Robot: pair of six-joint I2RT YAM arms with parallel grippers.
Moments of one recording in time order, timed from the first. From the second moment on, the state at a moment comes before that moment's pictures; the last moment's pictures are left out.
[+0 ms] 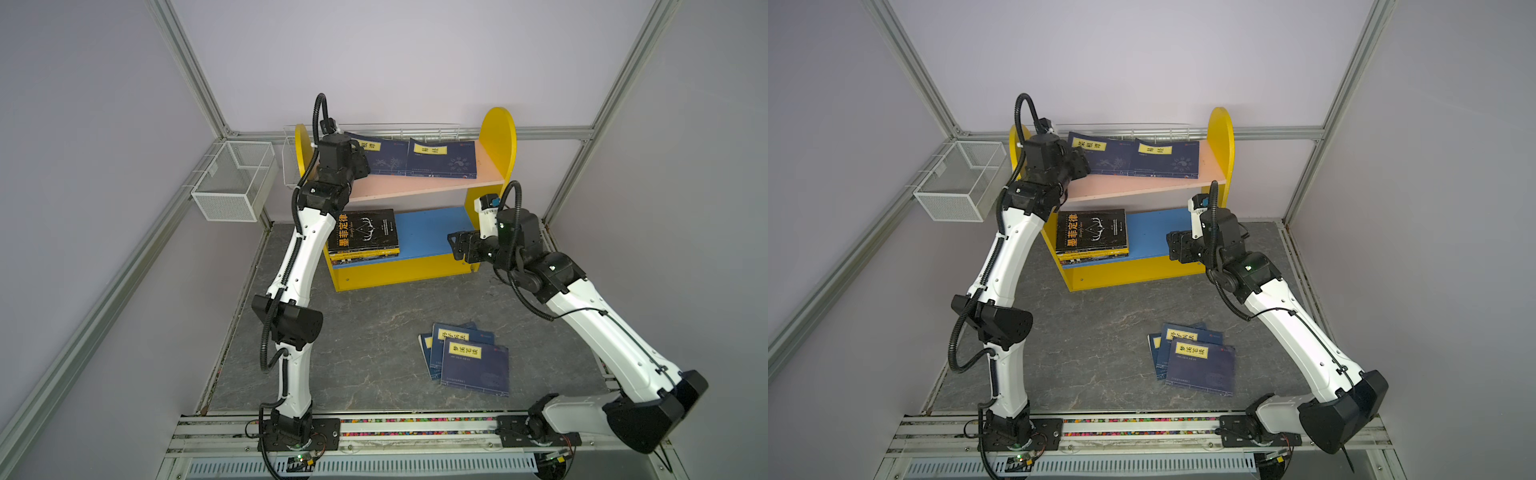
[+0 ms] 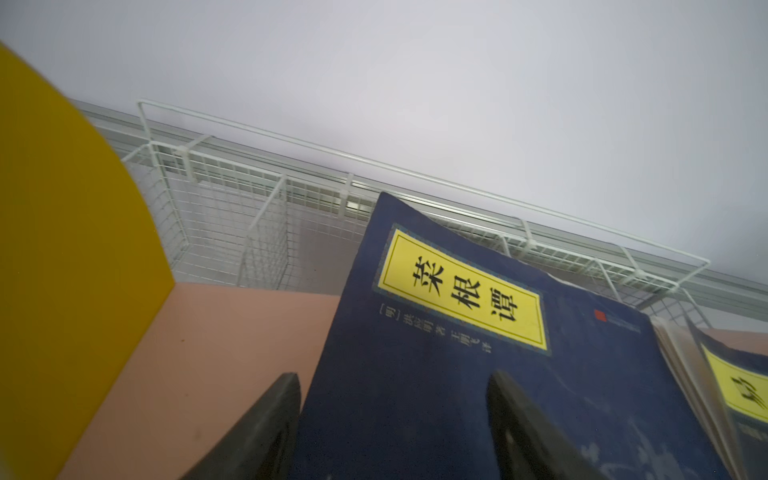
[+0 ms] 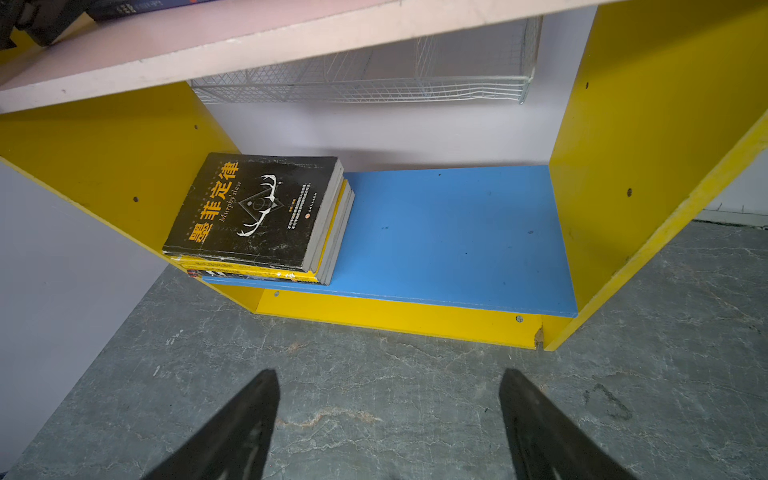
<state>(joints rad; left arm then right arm) -0.41 2.09 2.53 -0.64 -0.27 -0.31 0.54 1.34 1.47 -0.59 0.07 0.28</state>
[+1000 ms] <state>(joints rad) -0.56 2.08 2.63 -0.85 -0.12 -0.32 0.53 1.27 1.44 -0.55 0.13 0.29</state>
